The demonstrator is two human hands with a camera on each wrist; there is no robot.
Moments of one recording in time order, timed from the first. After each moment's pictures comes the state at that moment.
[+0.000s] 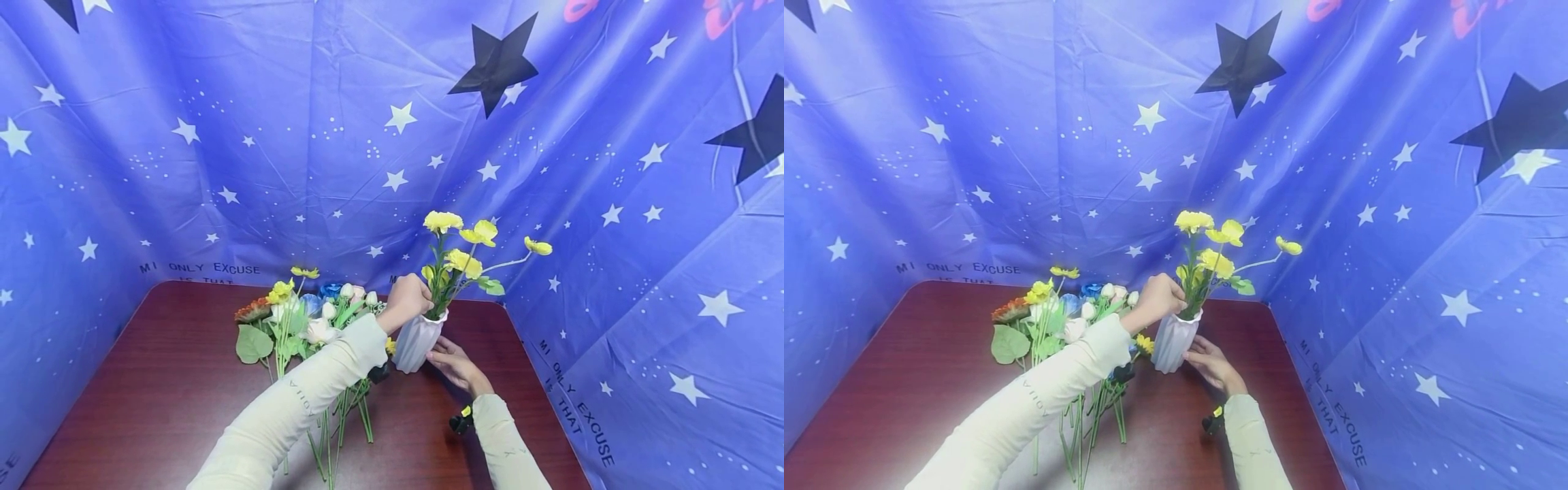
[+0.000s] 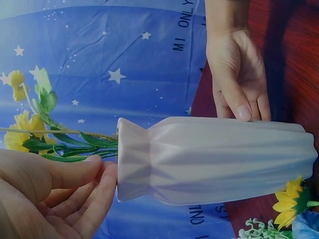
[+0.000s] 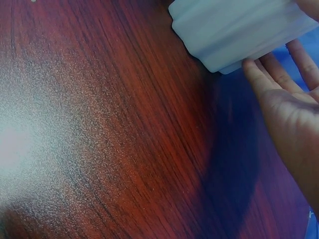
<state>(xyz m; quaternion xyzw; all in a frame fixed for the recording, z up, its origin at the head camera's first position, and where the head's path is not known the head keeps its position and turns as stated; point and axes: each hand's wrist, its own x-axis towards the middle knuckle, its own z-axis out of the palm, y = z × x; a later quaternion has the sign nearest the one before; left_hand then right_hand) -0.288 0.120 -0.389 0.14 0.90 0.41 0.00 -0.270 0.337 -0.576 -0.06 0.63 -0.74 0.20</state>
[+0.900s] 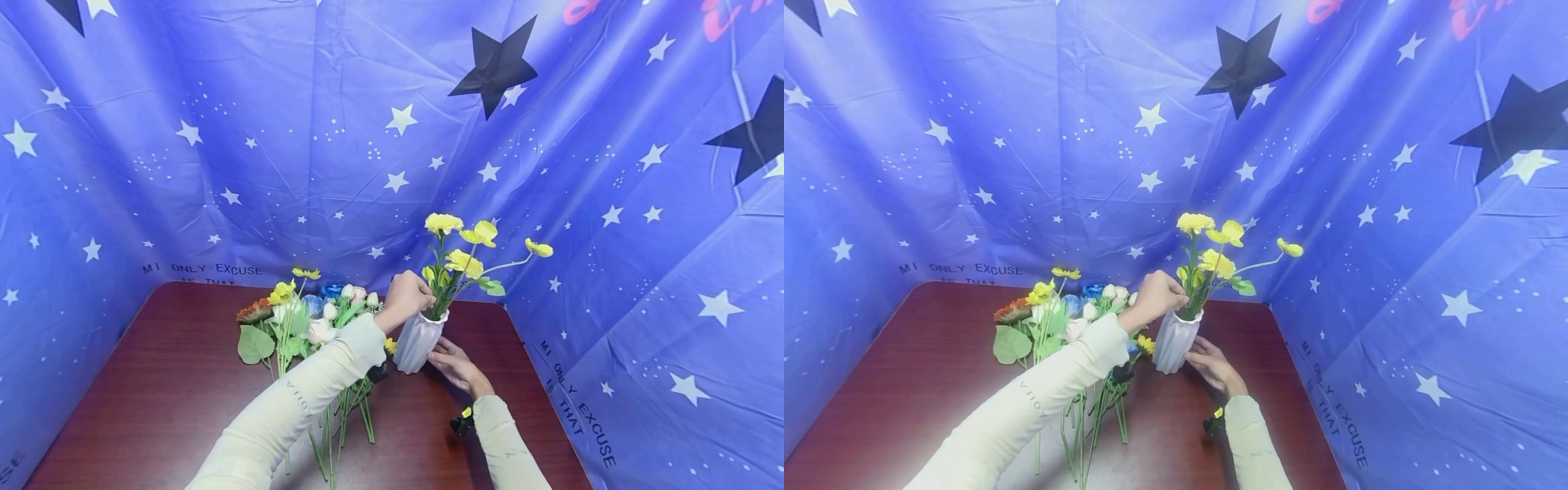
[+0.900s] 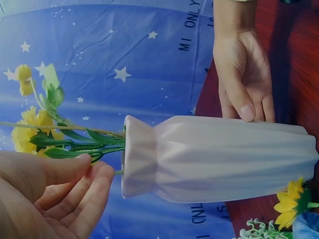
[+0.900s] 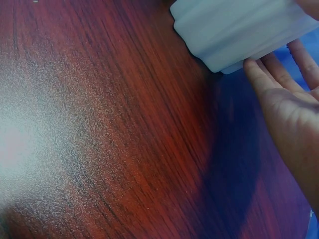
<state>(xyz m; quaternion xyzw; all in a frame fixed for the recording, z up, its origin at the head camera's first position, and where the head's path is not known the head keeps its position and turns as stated) -0.285 0.114 -0.384 0.12 0.88 0.46 -0.01 -0.267 0.339 -0.577 -0.06 0.62 -0.76 0.20</state>
